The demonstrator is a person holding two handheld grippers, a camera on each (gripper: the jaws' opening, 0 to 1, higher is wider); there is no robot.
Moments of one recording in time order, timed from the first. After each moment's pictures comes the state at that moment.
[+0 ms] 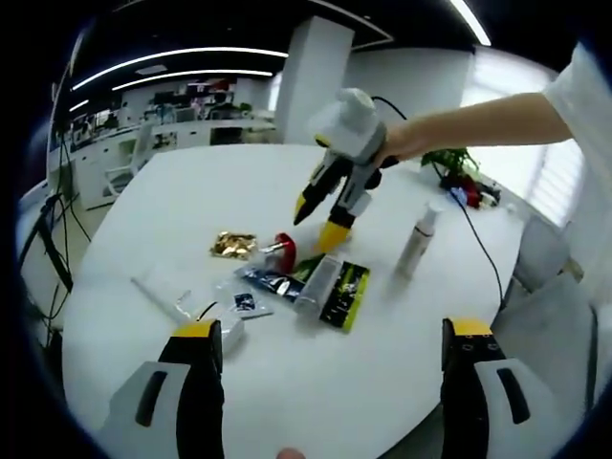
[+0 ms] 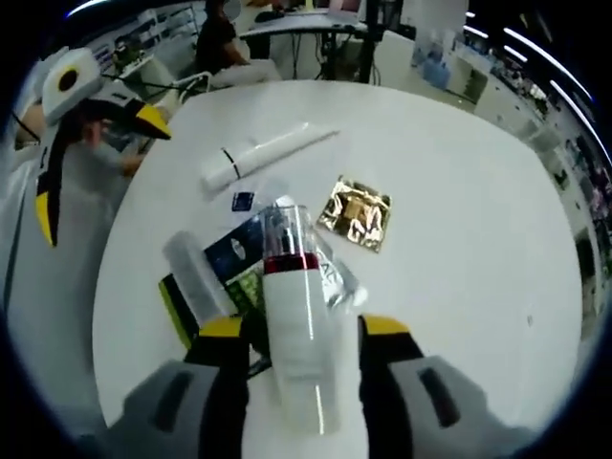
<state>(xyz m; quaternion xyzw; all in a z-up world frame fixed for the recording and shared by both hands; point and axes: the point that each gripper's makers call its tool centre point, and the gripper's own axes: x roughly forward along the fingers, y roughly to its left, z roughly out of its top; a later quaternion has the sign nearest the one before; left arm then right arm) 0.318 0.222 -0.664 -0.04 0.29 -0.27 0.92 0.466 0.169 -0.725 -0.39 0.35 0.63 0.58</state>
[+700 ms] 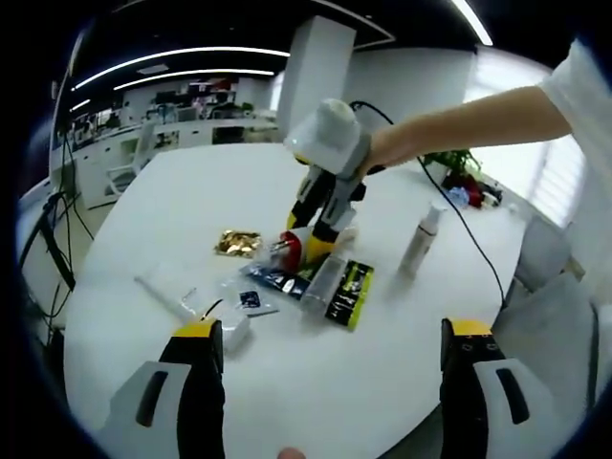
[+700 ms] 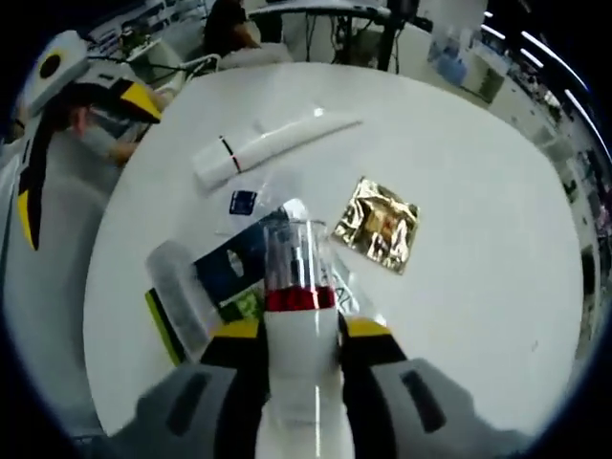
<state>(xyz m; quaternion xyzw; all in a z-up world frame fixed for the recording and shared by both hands) 0.317 0.228 -0.665 -0.04 0.29 -0.26 0.92 0.460 0.187 -0.746 -0.43 0.35 0.63 0.54</state>
